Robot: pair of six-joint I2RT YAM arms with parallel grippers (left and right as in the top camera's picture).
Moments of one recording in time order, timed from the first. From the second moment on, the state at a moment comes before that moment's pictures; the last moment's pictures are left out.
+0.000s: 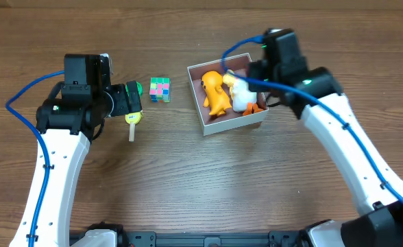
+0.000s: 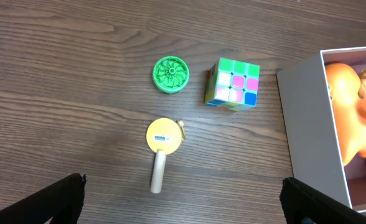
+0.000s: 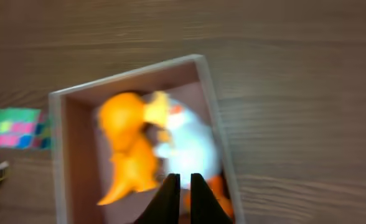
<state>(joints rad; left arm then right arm) -0.03 1.33 1.22 -0.89 0.03 -0.23 0.34 1.60 1.46 -0.81 0.09 0.33</state>
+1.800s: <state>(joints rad) -0.20 2.08 1.84 -1.19 -0.02 0.08 0.01 1.45 1.34 -1.05 -0.15 0.51</state>
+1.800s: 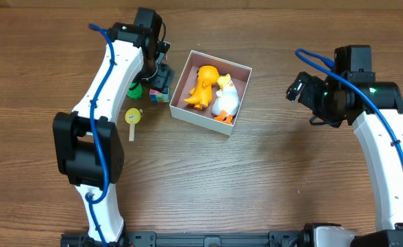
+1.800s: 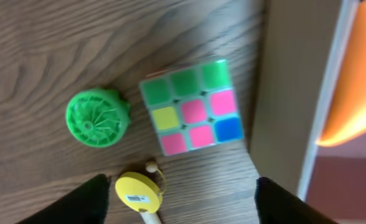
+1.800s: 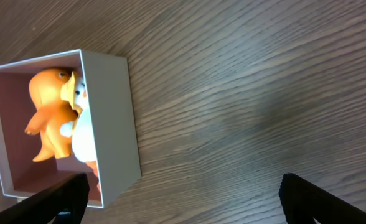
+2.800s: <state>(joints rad) -0.38 2.14 1.84 -1.23 -0.03 -0.01 0.01 1.45 1.34 -1.06 -0.15 0.49</state>
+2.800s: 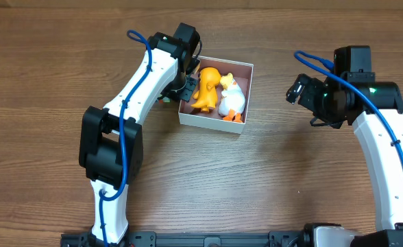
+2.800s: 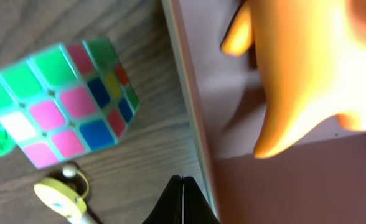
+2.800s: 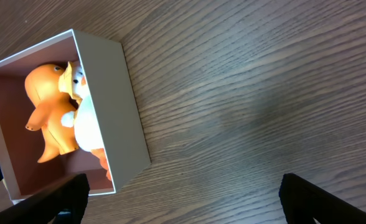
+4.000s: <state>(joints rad) -0.22 2.14 1.85 -1.11 0.03 -0.05 0.01 1.45 1.34 -1.07 -0.14 0.47</state>
